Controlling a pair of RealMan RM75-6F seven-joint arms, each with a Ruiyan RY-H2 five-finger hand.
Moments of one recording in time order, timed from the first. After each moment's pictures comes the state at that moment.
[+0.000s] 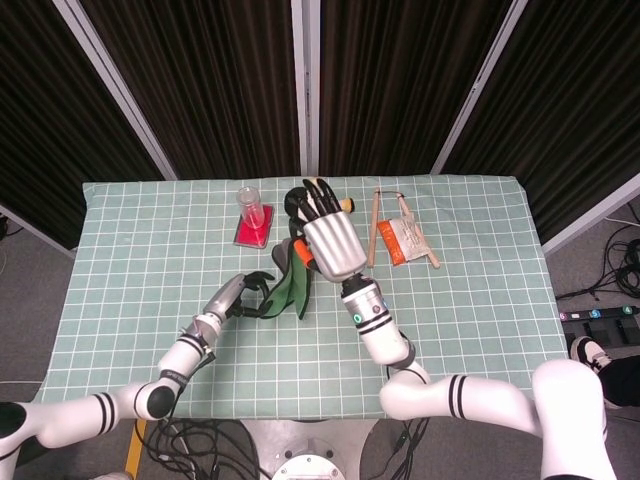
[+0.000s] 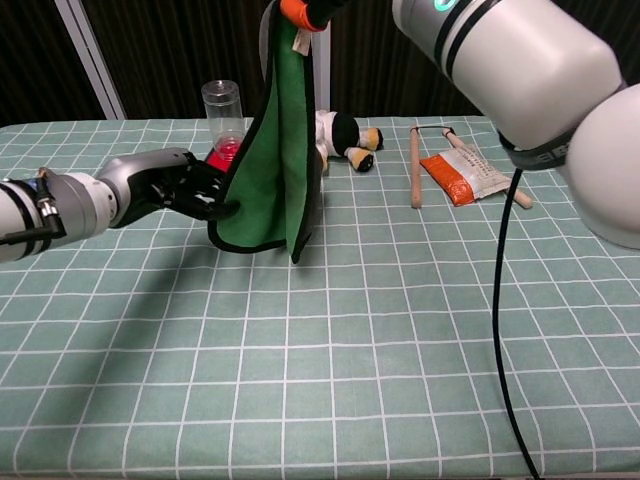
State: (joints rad) left arm -0.71 -1.65 -0.26 -1.39 0.97 0.70 -0.38; right arm 0.99 -1.75 0.42 -1.48 -1.10 1.20 -0.51
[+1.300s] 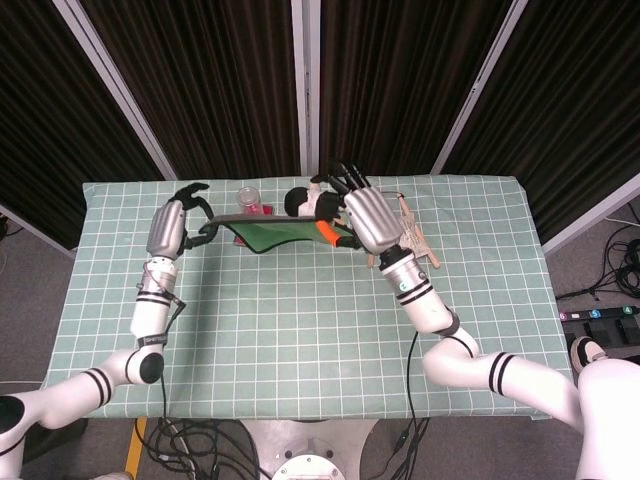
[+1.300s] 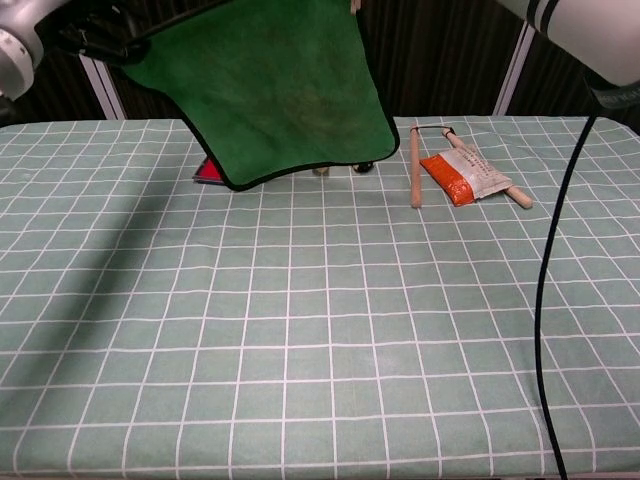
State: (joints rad) left arm -0.73 -1.65 -0.37 -1.17 1.07 1.07 -0.23; right arm 0.95 -1.58 0.39 -1.33 -1.29 1.04 0.16
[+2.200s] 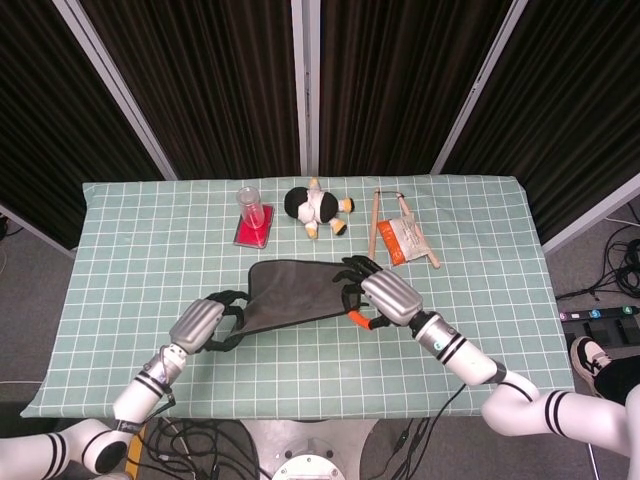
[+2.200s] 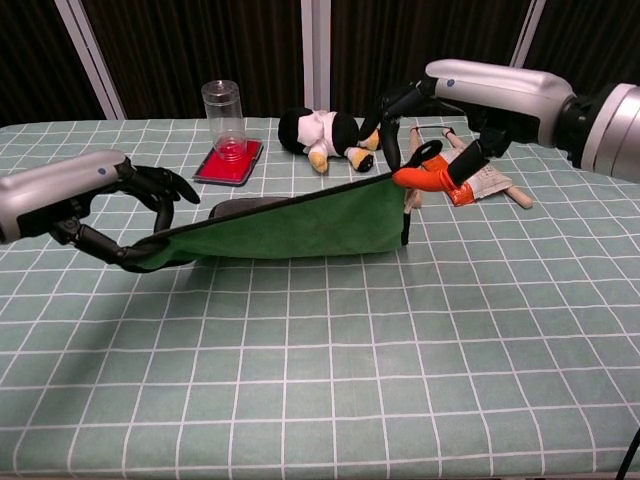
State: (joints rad) left arm -0.56 -1.51 -0.01 -1.53 1.39 1.06 -0.15; right arm 0.81 -1.40 0.07 -1.50 -1.51 0.95 0.33
